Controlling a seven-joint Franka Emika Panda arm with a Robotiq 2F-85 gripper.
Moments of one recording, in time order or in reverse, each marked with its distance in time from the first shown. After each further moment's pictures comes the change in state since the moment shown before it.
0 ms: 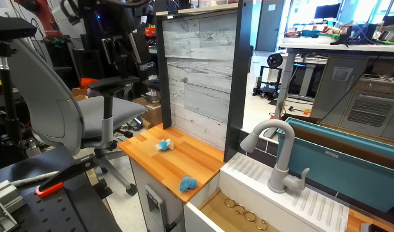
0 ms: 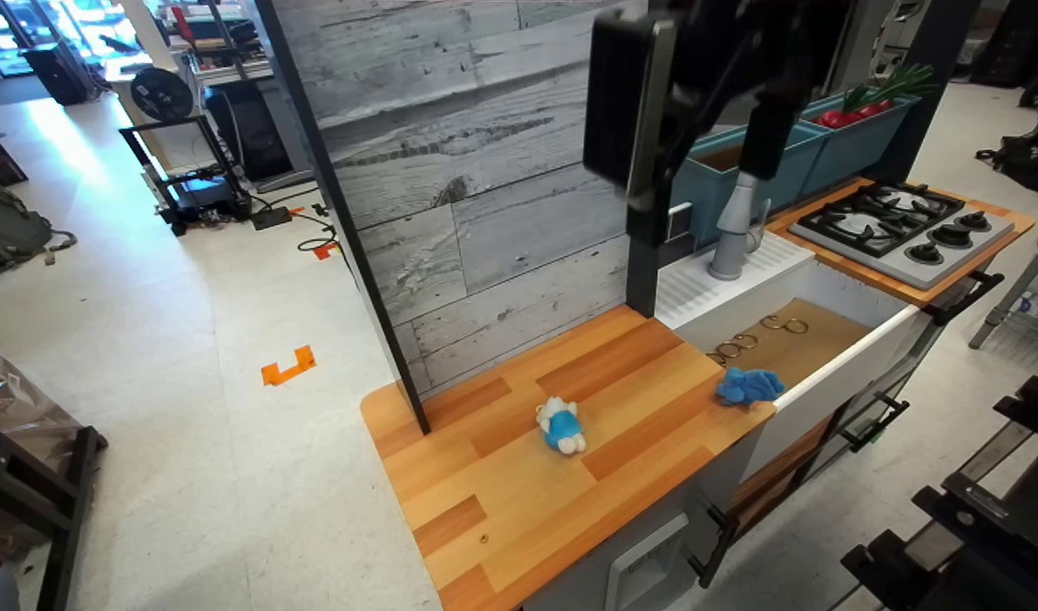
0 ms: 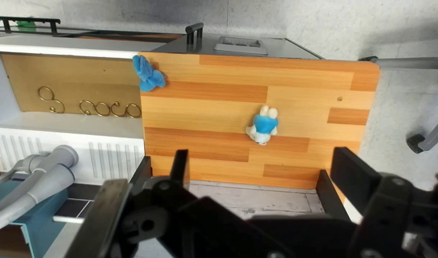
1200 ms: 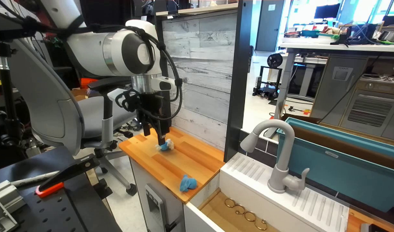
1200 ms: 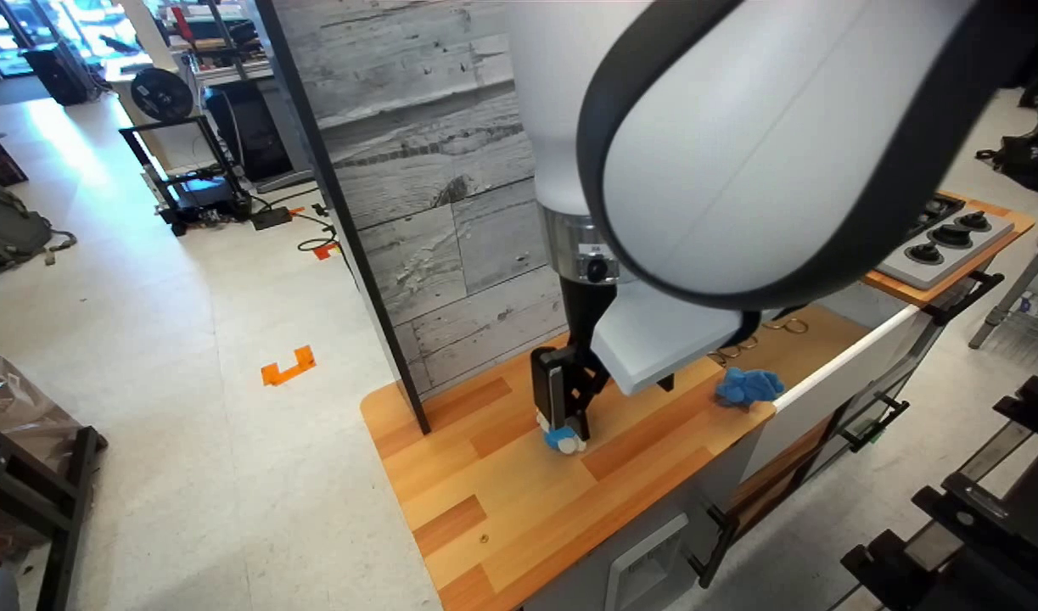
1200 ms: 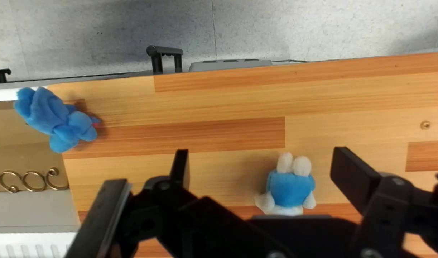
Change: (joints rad) arm 0.172 0.601 -0.204 0.373 0.122 0.105 0.004
